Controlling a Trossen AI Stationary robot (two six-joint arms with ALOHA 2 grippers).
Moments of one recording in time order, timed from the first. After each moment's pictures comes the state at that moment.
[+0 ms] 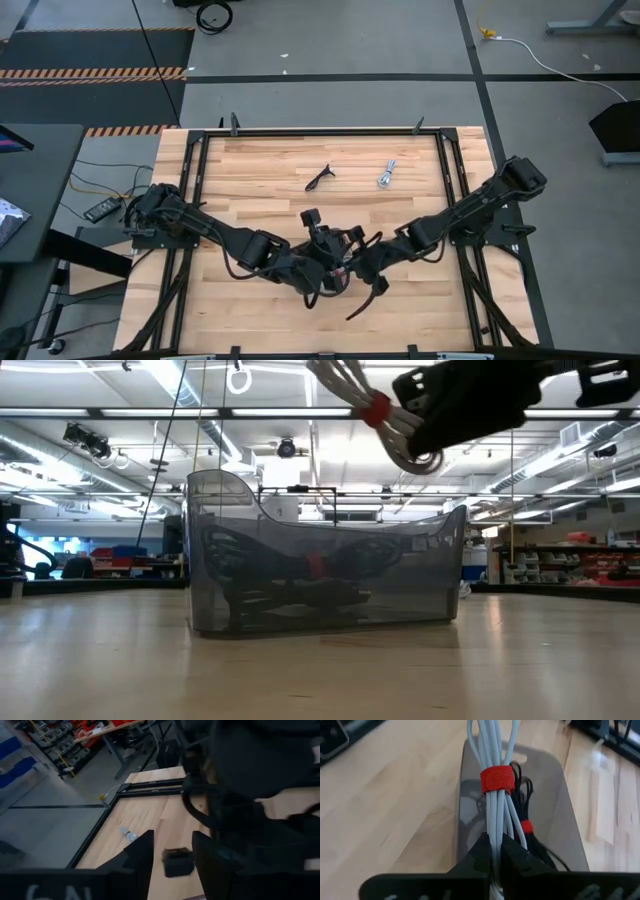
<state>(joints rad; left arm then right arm) -0.45 1.85 1.74 -0.44 -0.88 -0.09 0.43 1.56 0.93 -0.09 0.21 -0.21</state>
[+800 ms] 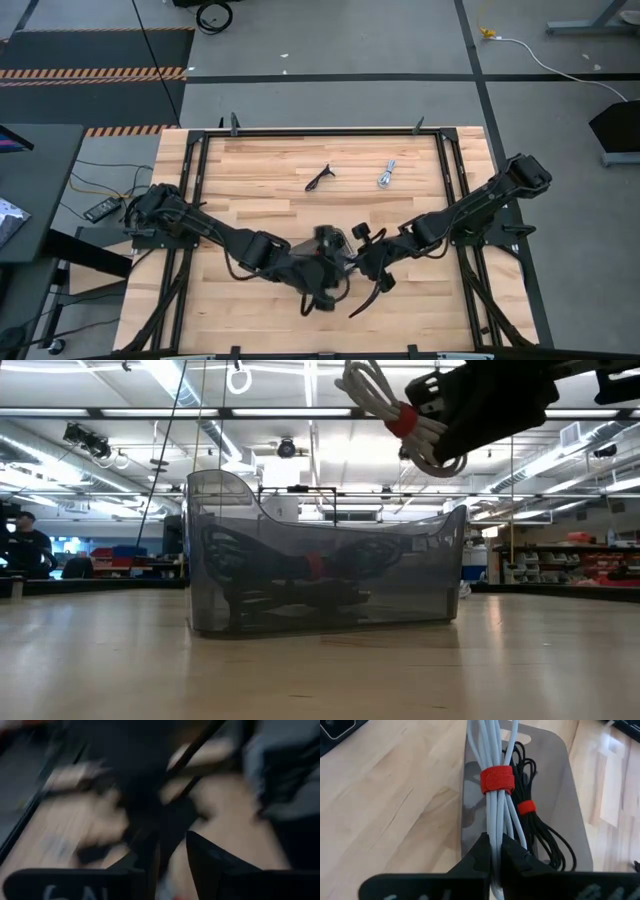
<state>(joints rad) -0.45 1.85 1.72 -0.34 -0.48 -0.05 0.42 1.50 0.93 -0.24 0.19 -0.19</state>
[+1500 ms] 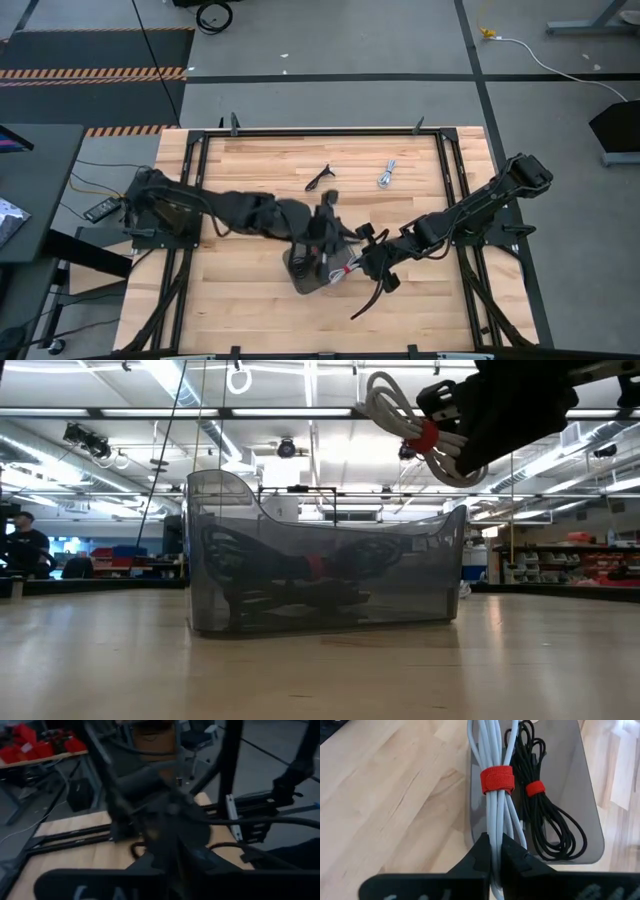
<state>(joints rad) -0.28 1.71 1.72 -0.28 -0.20 0.07 0.44 1.50 0.93 -0.31 0.19 -0.14</state>
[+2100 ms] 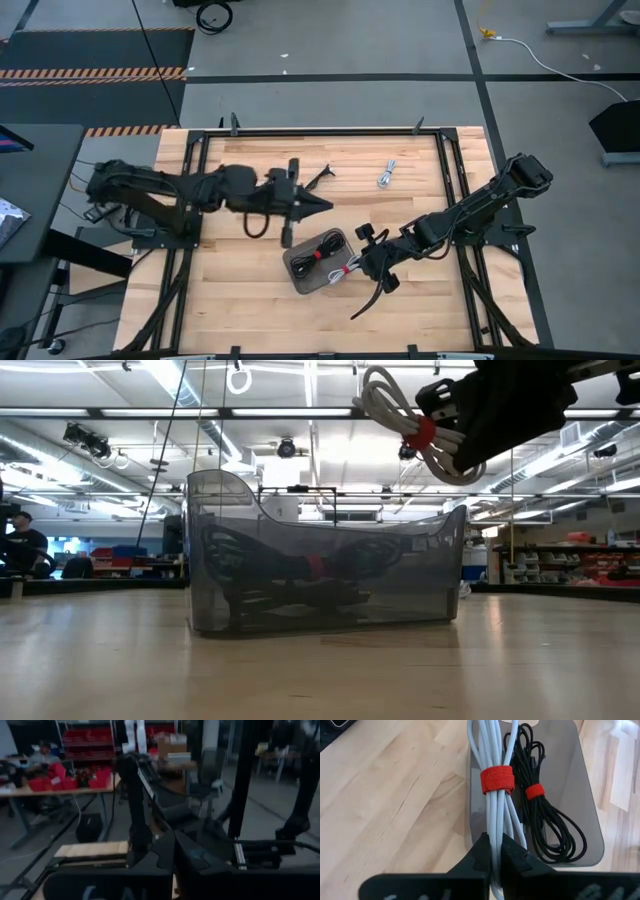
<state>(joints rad) -0.17 1.36 1.26 0.13 -0.13 0.02 0.44 1.50 0.93 -0.30 0.19 -0.13</state>
